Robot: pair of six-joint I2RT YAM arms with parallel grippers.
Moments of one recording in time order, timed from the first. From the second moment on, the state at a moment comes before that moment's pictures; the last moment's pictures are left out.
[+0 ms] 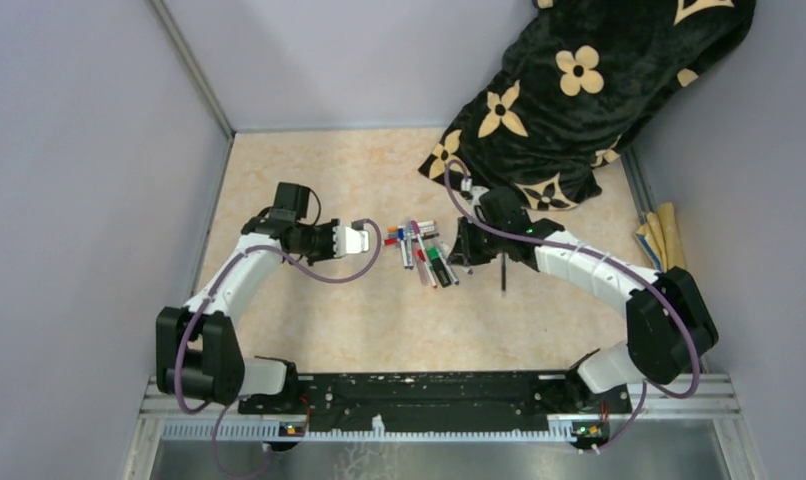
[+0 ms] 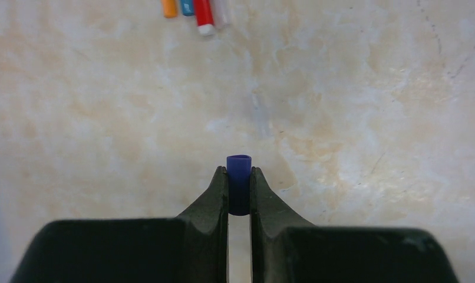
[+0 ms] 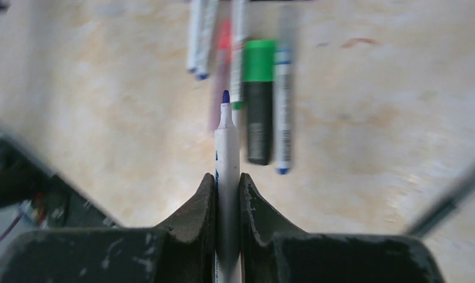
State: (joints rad) left arm -0.18 1.31 0.94 -0.67 0.48 1.36; right arm 0.60 1.46 0.96 -0.33 -0.36 0.38
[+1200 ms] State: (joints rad) left arm -0.20 1.47 0.84 -0.45 0.46 1.05; right arm 0.59 1.63 0.82 -0.10 0.34 0.52
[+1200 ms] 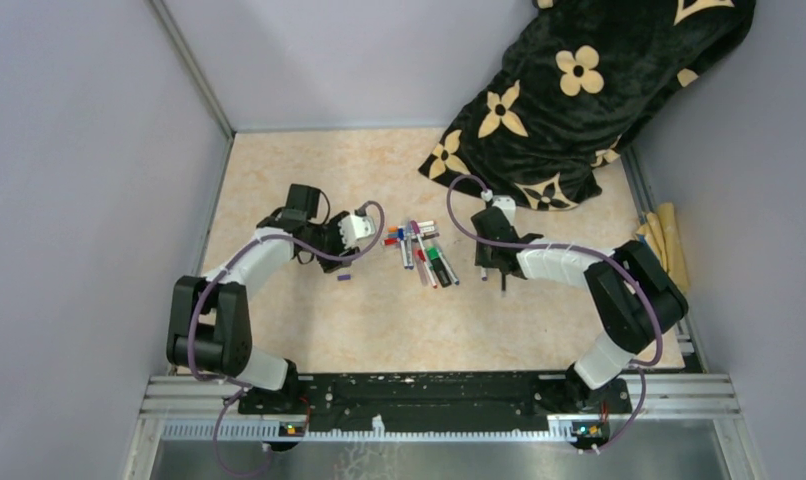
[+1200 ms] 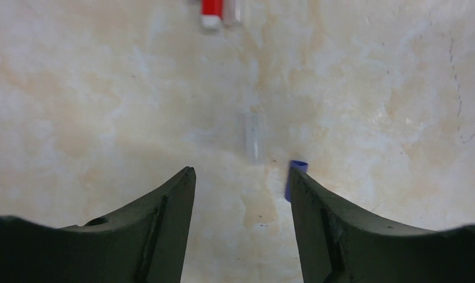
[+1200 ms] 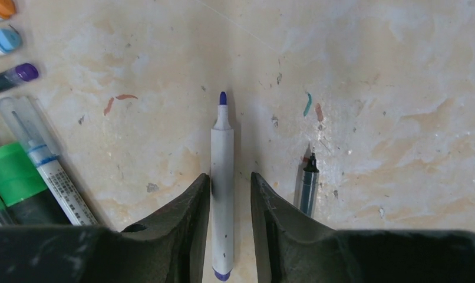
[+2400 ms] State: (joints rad) left arm -0.01 1.42 1.25 -0.84 0.79 0.72; right arm 0.76 1.75 0.96 -0.11 0.23 0.35
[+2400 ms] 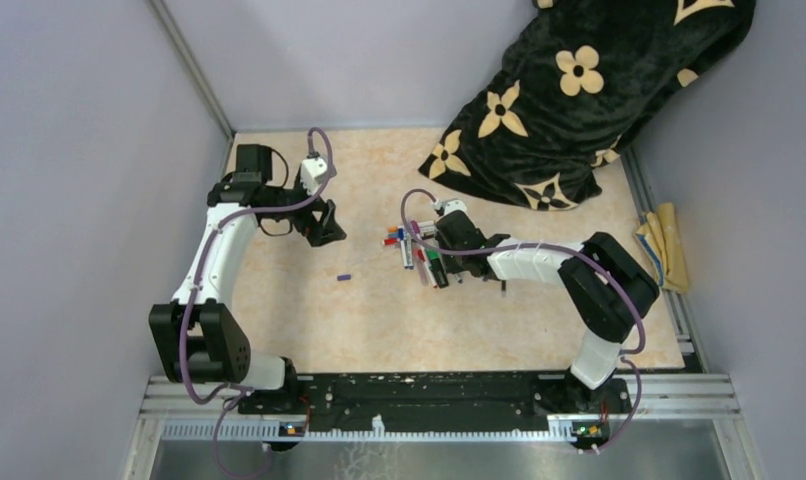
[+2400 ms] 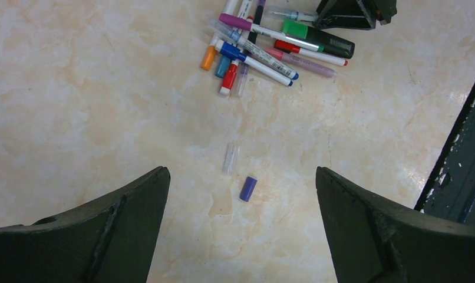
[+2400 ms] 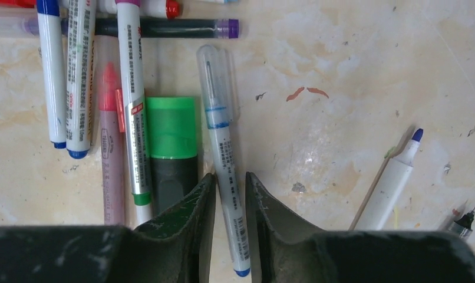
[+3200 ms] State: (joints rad) left arm -0.15 1.28 1.10 -0.95 1.01 1.16; right arm 0.63 1.51 1.10 -0.23 -0.49 0.32
